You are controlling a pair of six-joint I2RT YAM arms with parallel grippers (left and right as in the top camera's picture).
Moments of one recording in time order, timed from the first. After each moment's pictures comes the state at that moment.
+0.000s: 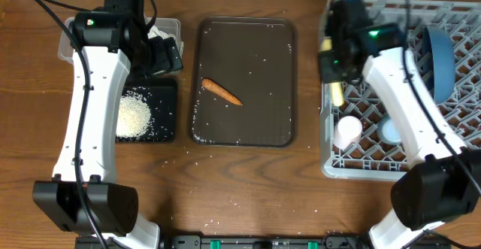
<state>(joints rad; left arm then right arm) -0.04 1.73 1.82 -1.36 0.02 -0.36 0.23 1.81 1.68 -1.11 0.09 0.17</state>
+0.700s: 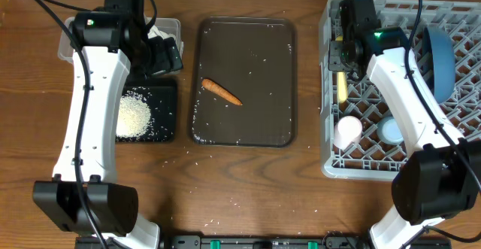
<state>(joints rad) -0.04 1.73 1.82 -1.36 0.02 -0.36 0.20 1.84 1.61 -0.91 0.20 0.23</state>
